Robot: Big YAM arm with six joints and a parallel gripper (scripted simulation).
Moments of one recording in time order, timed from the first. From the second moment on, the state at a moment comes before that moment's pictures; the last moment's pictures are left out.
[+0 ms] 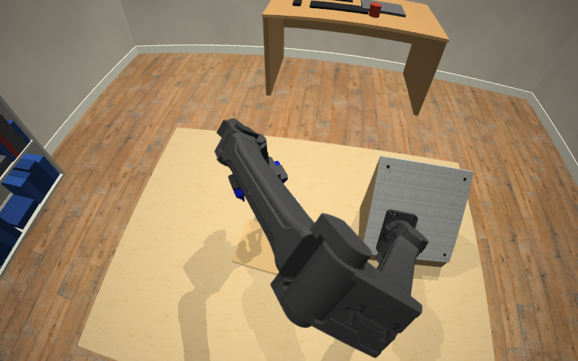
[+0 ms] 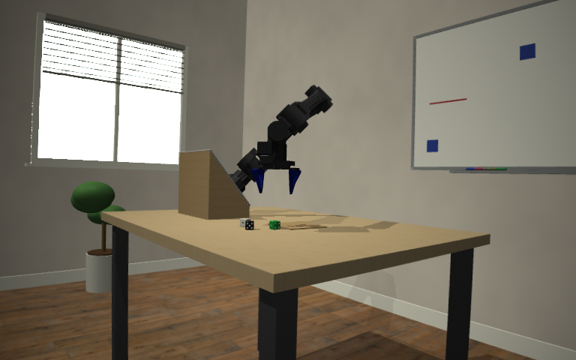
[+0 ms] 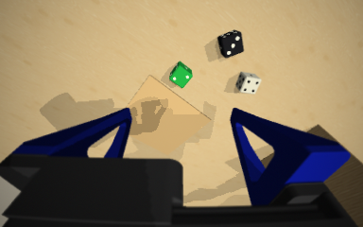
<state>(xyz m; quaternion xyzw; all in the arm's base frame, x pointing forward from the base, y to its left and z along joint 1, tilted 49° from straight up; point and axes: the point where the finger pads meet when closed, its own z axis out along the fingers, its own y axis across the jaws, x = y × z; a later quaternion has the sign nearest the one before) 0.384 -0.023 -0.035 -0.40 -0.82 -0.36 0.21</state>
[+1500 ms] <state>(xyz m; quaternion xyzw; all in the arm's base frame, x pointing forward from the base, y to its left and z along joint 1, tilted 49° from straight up) 0.384 -0.007 -0.051 -0.64 -0.65 -0.28 0.31</state>
